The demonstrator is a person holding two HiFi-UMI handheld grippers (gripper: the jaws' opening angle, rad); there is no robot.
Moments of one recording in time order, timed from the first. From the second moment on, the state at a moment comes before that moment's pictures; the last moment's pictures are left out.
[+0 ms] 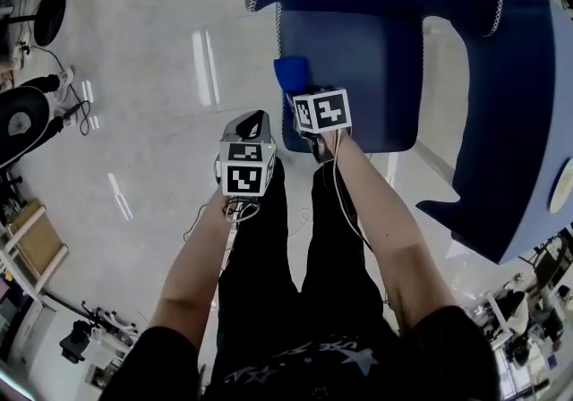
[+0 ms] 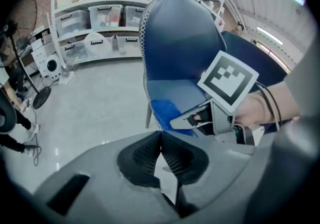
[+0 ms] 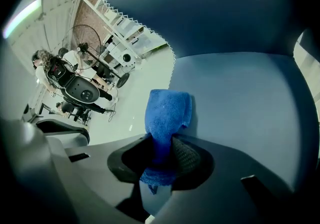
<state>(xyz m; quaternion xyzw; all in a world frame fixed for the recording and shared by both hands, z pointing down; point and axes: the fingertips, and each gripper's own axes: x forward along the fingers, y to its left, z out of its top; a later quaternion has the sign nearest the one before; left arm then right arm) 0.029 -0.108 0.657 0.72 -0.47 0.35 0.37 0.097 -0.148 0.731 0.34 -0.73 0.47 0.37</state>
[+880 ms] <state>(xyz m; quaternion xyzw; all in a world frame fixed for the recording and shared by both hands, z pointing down) 0.131 -0.098 0.666 0.75 -0.40 0.39 0.34 0.266 -0.135 0.741 0.42 -0.68 0.48 0.37</state>
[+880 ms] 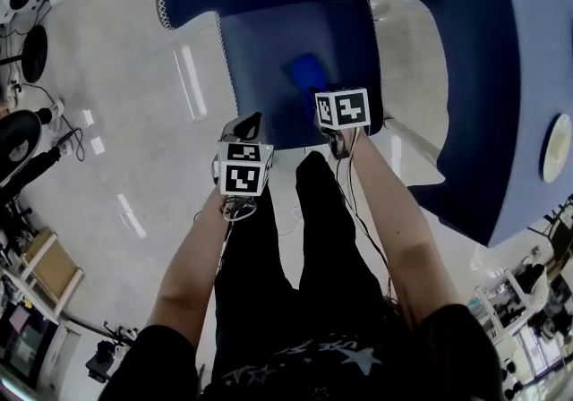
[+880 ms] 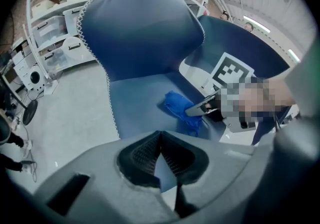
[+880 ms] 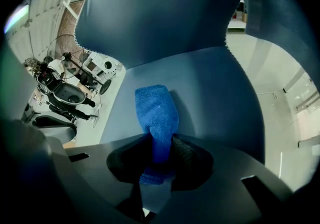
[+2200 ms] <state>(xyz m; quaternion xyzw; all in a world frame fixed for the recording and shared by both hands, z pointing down) 0.173 -0.070 0.676 0.76 -0.38 0.41 0.34 0.377 -0.101 0.722 0.52 -0.62 0.49 0.32</state>
